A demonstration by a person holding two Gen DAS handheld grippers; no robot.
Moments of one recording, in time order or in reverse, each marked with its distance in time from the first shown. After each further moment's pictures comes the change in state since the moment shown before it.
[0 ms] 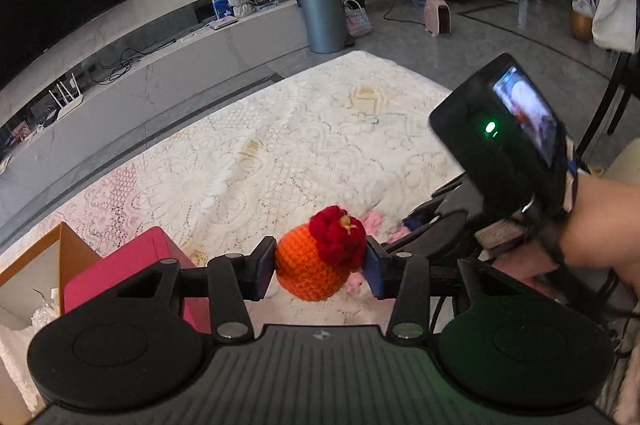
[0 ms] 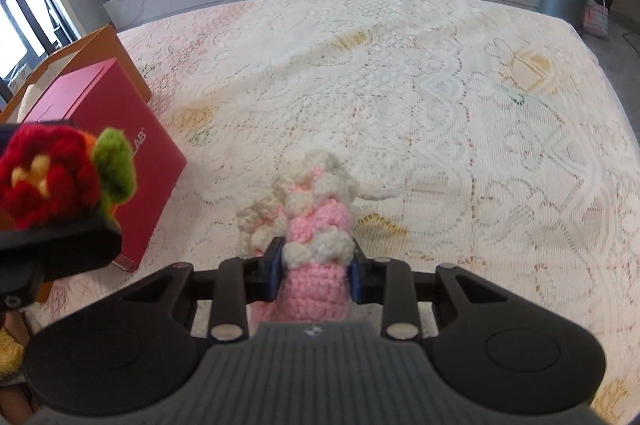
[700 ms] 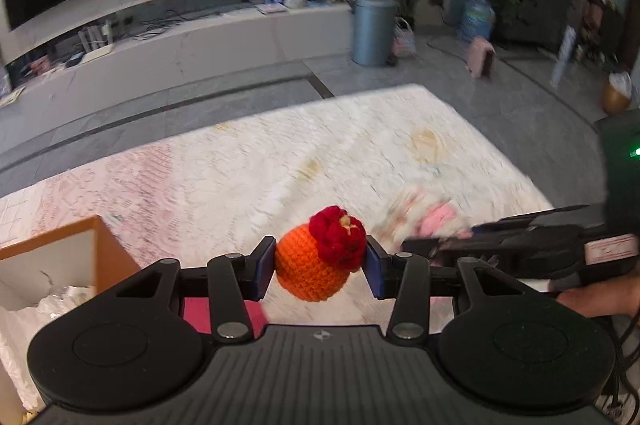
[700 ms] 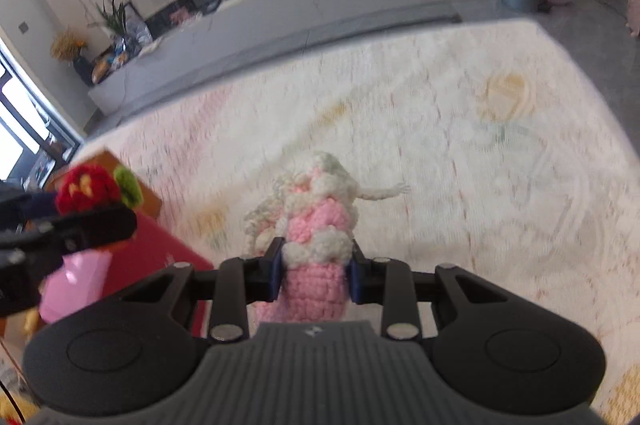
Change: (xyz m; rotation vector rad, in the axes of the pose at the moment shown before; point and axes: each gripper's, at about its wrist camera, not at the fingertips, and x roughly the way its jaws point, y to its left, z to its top) left arm 0.001 0.100 0.025 -0.275 -0.024 -0.004; right arm -0.039 -0.002 0.052 0.238 -0.159 0.023
